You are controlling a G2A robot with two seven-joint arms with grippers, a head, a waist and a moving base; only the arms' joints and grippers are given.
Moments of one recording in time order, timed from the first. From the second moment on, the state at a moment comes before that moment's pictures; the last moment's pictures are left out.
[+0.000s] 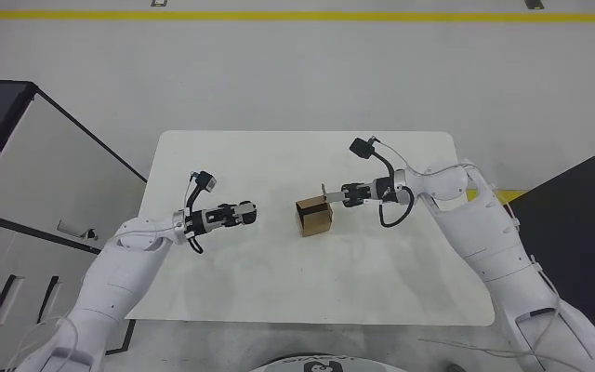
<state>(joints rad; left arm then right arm) 1.22 -0.98 -1.12 -1.15 -0.50 -0.58 -1.10 -0.98 -1.08 1.04 -1.38 0.00 -0.20 1.20</state>
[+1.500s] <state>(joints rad) 1.04 -1.18 -0.76 -0.87 -0.40 -0.58 -0.79 -0.98 -1.08 1.03 -1.35 0.03 -0.19 1.19</state>
